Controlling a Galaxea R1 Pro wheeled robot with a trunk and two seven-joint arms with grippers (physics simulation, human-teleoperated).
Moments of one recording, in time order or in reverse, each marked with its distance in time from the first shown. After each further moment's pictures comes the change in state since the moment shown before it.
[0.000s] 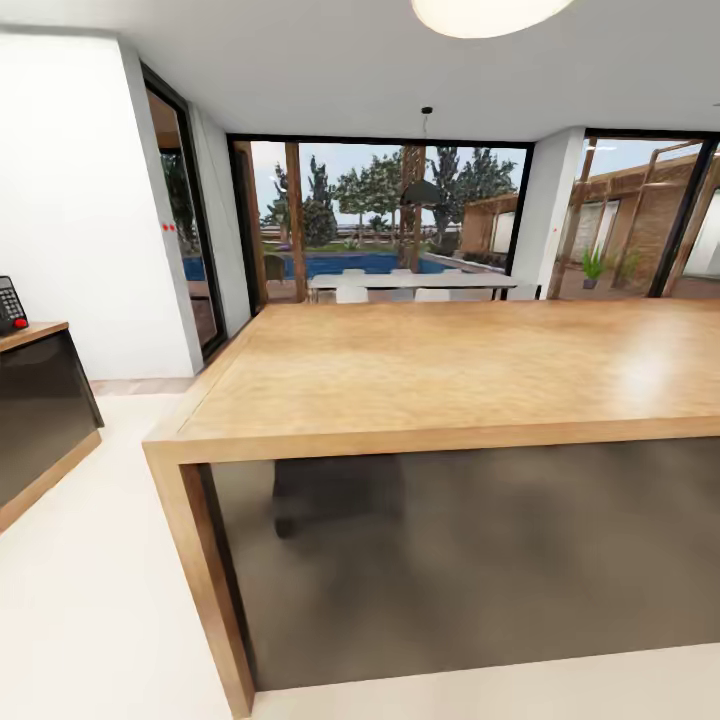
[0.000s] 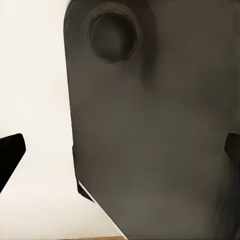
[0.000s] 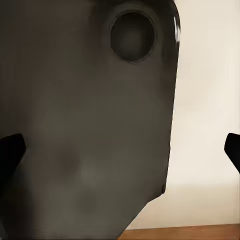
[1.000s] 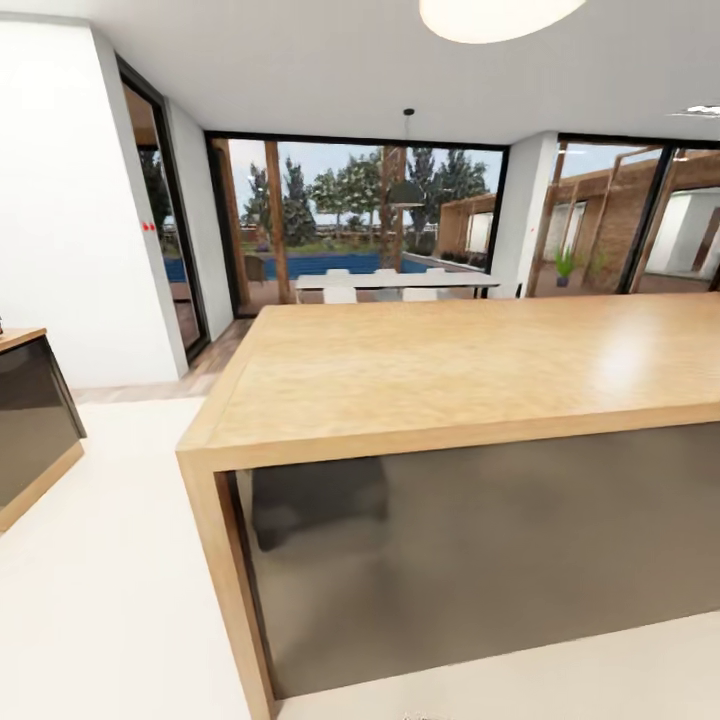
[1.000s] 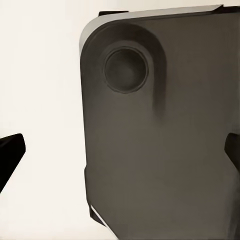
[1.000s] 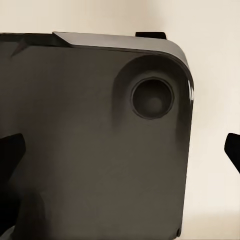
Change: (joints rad) left arm 0.004 0.016 -0.010 -0.022 -0.006 -0.061 -0.002; right arm -0.003 0.024 0.002 -0.093 0.000 -0.010 0.005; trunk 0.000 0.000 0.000
